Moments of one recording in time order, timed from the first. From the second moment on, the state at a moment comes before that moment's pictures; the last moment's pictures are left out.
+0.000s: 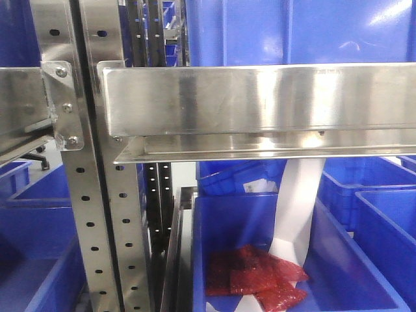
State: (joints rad) left arm -0.05 -0.02 0.03 -0.04 0.12 0.03; right arm 0.11 0.35 -0.85 0.28 0.48 -0.31
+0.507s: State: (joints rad) left arm -0.05 -0.02 0.03 -0.04 0.12 0.03; right arm 0.08 0.07 -0.23 0.09 0.21 -0.13
